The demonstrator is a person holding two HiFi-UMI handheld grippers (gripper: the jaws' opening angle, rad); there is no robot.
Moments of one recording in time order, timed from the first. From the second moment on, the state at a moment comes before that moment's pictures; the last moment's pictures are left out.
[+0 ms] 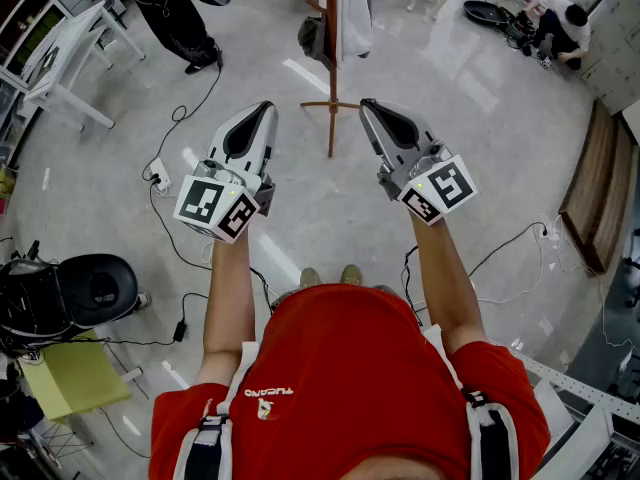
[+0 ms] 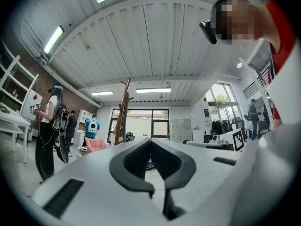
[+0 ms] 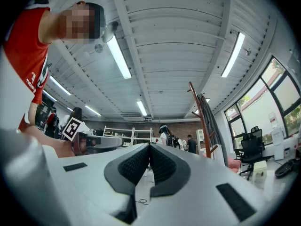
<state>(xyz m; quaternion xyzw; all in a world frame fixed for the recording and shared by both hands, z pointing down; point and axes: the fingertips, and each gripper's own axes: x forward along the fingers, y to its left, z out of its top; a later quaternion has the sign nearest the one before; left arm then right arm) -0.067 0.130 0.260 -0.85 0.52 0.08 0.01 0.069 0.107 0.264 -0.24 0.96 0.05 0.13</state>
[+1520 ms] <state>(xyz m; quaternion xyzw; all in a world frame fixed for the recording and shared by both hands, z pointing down) -0.069 -0.010 0.311 -0.84 0.53 0.09 0.02 0.098 -0.008 0.299 -0.23 0.96 0.05 0.13</state>
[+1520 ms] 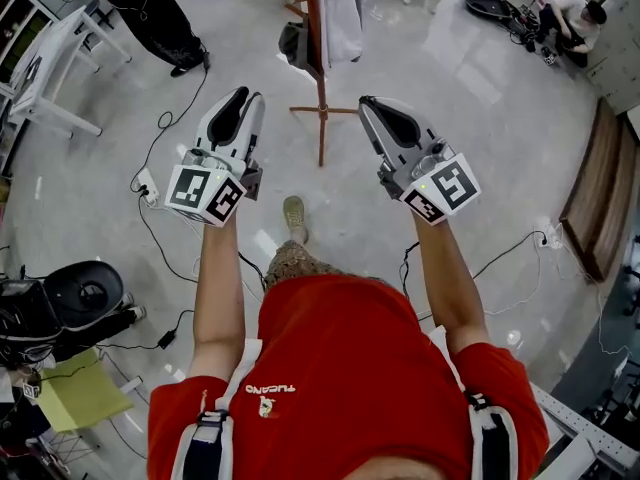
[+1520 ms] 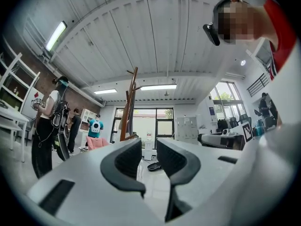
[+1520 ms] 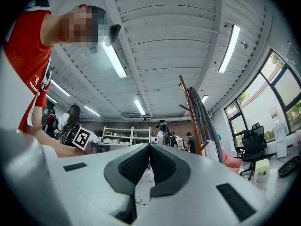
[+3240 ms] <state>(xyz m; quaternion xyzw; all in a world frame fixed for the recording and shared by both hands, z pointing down) -0.127 -0.428 0.629 -0.94 0.26 -0.21 -0.03 0.011 -0.295 0.423 -0.39 0.92 0.01 0.04</state>
